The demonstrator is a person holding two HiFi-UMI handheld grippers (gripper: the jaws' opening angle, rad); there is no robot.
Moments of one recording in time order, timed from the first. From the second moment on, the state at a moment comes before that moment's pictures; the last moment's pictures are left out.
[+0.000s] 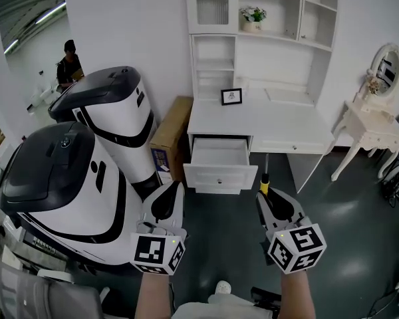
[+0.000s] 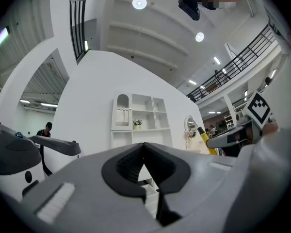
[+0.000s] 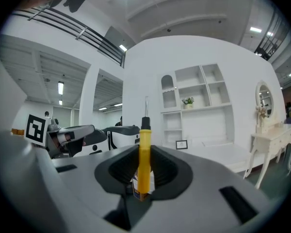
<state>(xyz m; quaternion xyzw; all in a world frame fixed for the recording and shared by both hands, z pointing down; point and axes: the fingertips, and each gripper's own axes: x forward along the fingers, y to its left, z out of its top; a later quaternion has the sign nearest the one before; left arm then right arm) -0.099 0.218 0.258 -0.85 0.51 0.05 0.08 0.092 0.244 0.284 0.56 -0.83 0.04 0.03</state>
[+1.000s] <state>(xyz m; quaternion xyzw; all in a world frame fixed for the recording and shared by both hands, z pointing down) -0.069 0.097 0.269 -0.85 0.51 0.04 0.07 0.120 0.119 0.292 0.55 -0.83 0.04 0.03</state>
